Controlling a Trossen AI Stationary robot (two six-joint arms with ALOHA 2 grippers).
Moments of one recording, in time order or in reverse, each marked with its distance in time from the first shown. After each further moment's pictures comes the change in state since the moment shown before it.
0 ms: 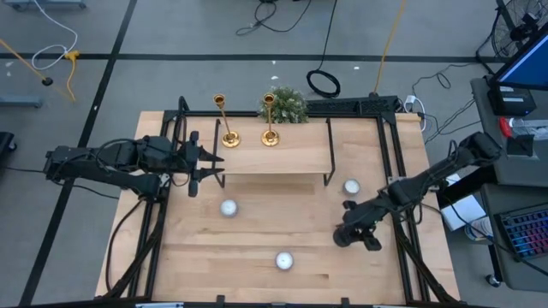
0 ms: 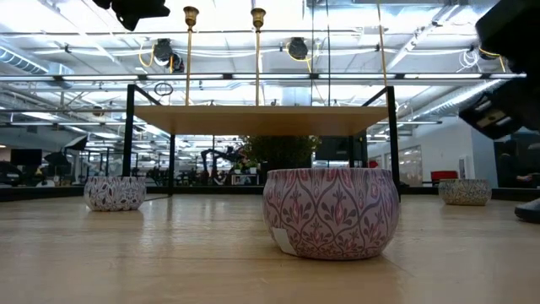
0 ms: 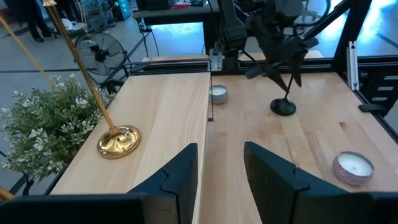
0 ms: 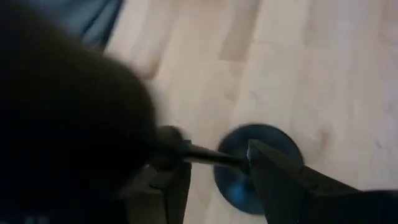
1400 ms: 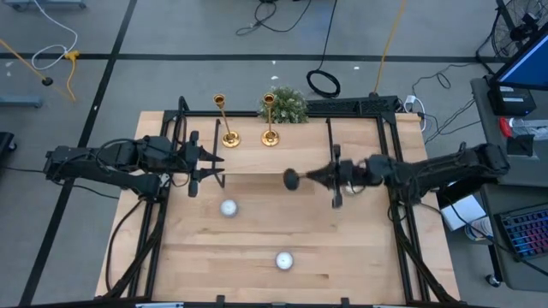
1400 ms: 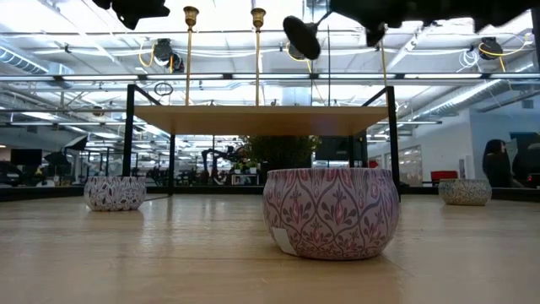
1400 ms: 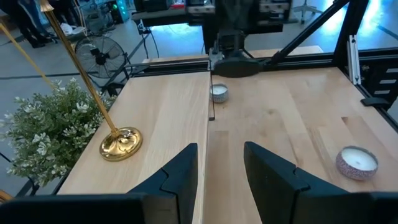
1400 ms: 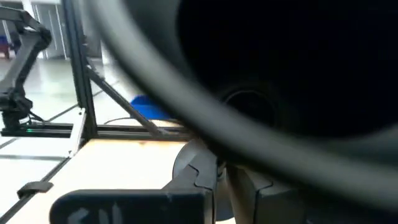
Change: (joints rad) left arm 0.000 0.000 0.000 -0.003 0.001 0.036; right arm -0.420 0.000 0.117 0.722 0.281 -0.394
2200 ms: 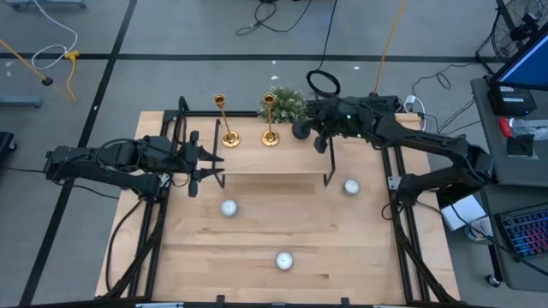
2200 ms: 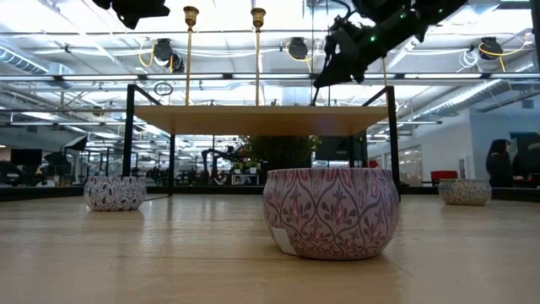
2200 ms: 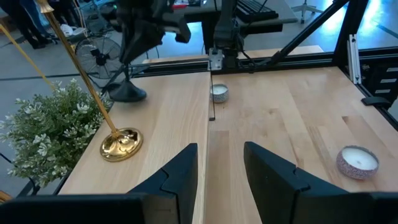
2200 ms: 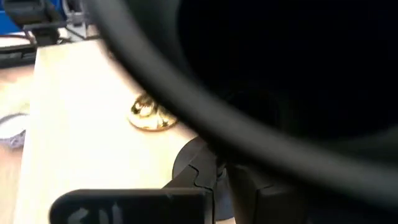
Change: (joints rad) left arm 0.000 0.000 0.000 0.001 0.000 0.004; right arm -0.557 0.241 0.407 -0.628 -0.142 -0.058
